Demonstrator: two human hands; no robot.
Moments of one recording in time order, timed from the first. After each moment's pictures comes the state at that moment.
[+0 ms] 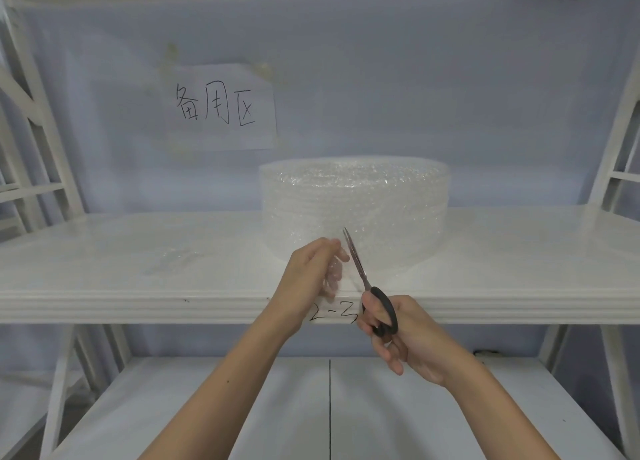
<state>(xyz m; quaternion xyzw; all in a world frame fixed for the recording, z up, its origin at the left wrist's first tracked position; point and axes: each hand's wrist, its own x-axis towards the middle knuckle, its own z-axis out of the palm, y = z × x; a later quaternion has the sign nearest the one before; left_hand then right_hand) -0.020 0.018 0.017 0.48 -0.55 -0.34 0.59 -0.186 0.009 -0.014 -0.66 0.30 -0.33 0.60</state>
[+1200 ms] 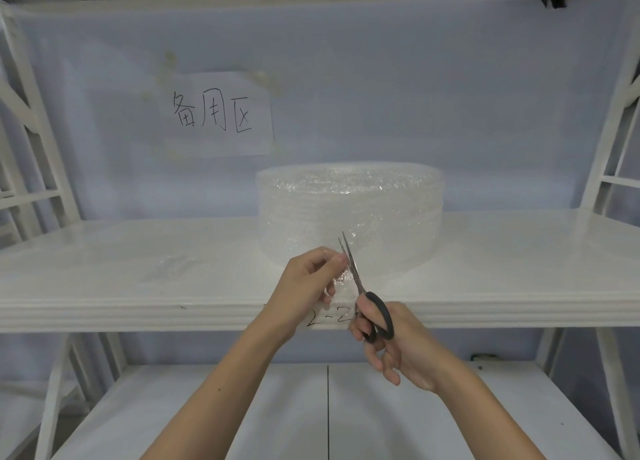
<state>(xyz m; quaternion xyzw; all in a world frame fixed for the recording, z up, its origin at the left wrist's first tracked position) -0.016 0.021 0.016 0.46 -0.60 -0.31 0.58 -0.184 0.008 -0.018 -0.65 0.29 -0.32 0.63</state>
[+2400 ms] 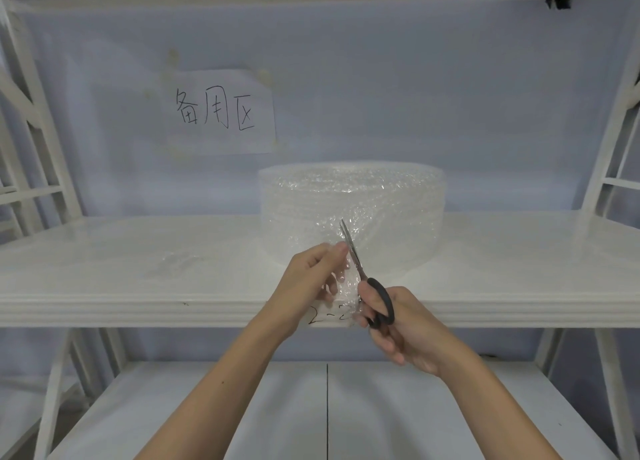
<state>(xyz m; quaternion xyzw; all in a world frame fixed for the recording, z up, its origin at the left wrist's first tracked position) -0.016 0.022 0.018 0.45 -0.60 -0.33 0.58 -0.181 0.007 -0.001 -0.66 0.32 -0.33 0.59</state>
